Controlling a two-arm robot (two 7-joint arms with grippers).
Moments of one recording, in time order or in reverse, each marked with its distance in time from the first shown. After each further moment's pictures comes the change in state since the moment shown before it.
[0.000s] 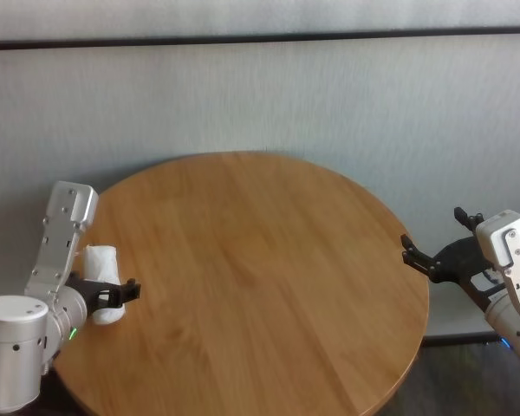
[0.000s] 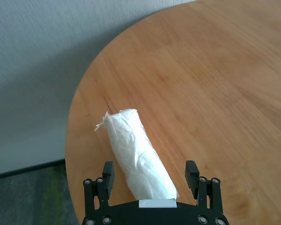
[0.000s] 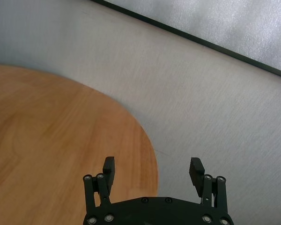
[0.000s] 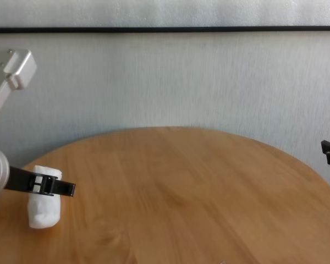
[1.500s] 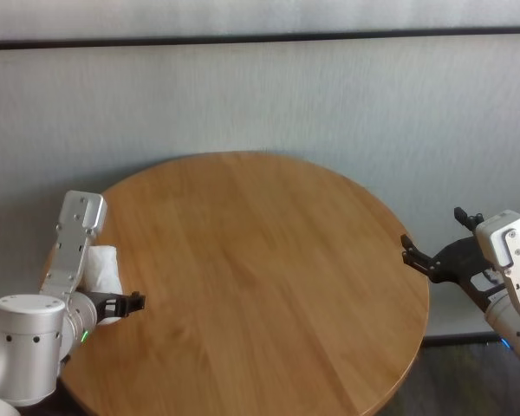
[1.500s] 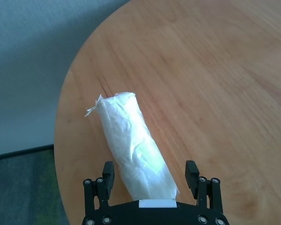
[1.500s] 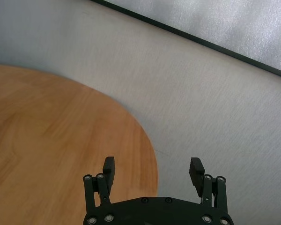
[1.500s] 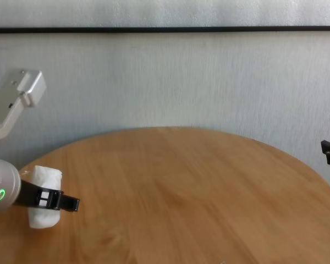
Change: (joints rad) left arm -0.029 -0.072 -0.026 0.084 0.053 0.040 -0.006; right arm 0.000 0.000 0.000 0.000 0.000 0.000 0.000
